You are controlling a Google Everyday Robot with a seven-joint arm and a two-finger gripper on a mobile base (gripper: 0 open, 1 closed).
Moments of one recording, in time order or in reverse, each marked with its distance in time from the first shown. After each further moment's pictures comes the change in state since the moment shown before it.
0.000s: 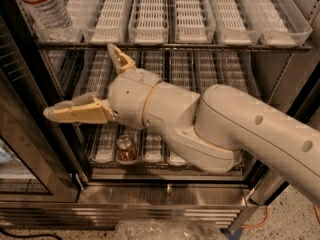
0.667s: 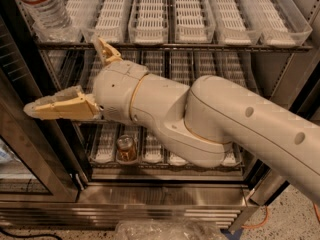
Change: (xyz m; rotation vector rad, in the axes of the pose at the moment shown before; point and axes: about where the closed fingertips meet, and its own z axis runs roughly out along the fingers) arm -0.021 0.014 0.016 -0.037 -0.028 -0.018
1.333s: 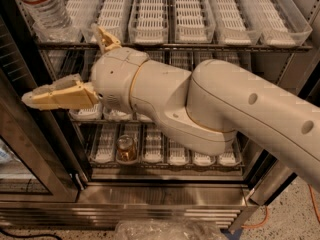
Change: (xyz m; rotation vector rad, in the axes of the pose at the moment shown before) arm -0.015 -0.008 0.003 0.001 0.024 -0.020
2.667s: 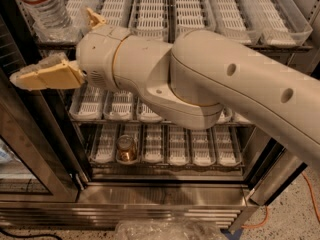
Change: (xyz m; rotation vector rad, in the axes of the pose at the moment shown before) arm -0.016 -0.016 0.028 0.011 0.046 -0.040
